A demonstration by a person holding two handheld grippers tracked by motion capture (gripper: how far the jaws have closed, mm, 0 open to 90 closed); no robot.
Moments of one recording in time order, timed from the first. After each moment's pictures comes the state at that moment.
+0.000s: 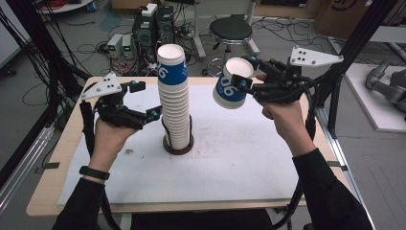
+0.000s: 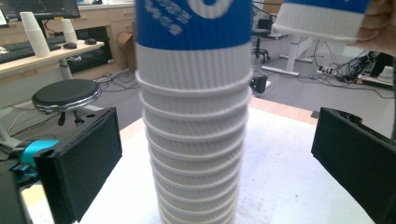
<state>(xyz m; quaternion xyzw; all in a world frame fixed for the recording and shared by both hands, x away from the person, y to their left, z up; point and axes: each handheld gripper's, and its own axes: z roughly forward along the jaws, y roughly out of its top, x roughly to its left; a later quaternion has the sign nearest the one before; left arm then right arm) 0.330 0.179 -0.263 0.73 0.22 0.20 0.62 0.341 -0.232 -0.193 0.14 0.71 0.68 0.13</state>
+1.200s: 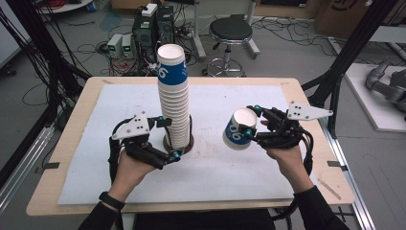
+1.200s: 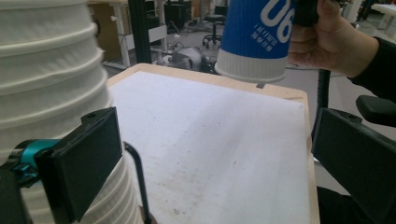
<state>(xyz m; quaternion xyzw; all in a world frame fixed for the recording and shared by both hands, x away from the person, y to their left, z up) 0.292 0.126 -0.331 0.76 0.16 0.13 0.62 0.307 -0.262 -0.298 0.18 0.72 0.66 0.11</state>
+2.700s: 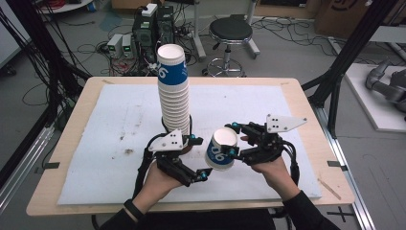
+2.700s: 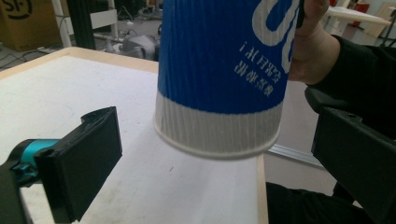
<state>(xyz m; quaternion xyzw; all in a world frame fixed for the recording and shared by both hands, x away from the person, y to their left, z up) 0.282 0.061 -0.365 0.78 0.12 0.03 0.62 0.294 -0.222 -0.322 0.13 0.74 0.66 0.01</state>
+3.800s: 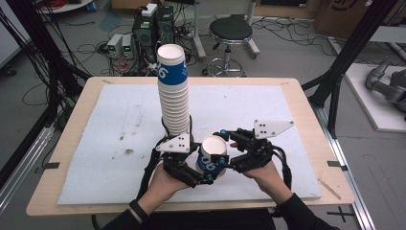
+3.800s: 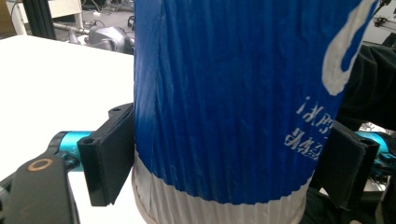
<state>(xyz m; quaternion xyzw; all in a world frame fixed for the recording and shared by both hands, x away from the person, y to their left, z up) 0.285 0.050 -0.374 0.78 0.10 -0.02 0.62 0.288 -0.200 -0.329 0.11 0.75 0.65 -0.02</state>
